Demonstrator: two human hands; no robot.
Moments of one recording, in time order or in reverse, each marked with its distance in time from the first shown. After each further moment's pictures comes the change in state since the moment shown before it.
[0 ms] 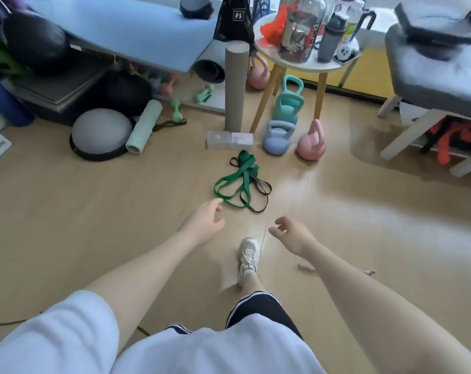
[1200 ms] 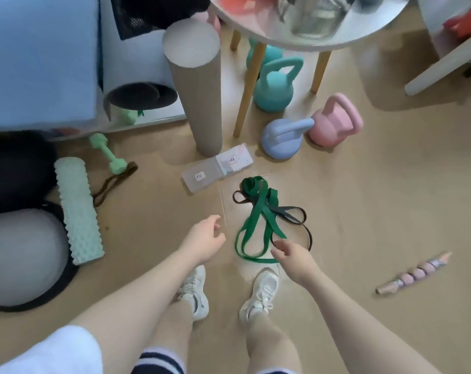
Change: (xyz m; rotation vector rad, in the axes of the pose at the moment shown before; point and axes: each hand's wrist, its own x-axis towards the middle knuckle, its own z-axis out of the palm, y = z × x) left_hand 0.647 -0.122 -0.166 0.153 -0.565 -0.051; right_hand 0.546 -0.202 -0.032 0.341 -0.025 0.506
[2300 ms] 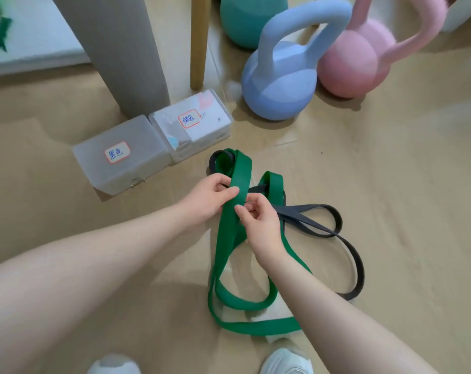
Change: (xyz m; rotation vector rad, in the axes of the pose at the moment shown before) left_hand 0.391 -0.099 0.210 -0.448 -0.079 0.254; right_hand 0.403 0.117 0.161 0.742 0.469 -0.291
